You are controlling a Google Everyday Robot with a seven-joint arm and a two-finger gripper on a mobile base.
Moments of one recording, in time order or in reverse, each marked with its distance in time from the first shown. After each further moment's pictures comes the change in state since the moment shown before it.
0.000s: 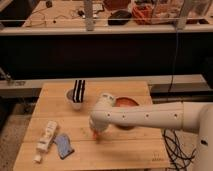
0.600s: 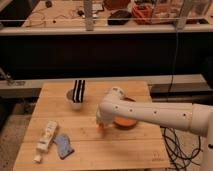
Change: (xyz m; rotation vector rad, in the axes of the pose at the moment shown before) arm 0.038 0.013 -0.010 0.027 0.005 0.051
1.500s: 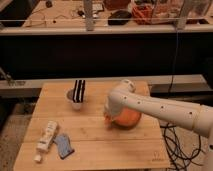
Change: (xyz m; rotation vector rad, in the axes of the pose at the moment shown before) arm 0.055 0.019 -0.012 0.017 0.006 0.095
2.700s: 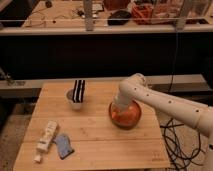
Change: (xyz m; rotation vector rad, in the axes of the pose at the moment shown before) arm 0.048 0.021 -0.009 0.006 -0.018 0.144
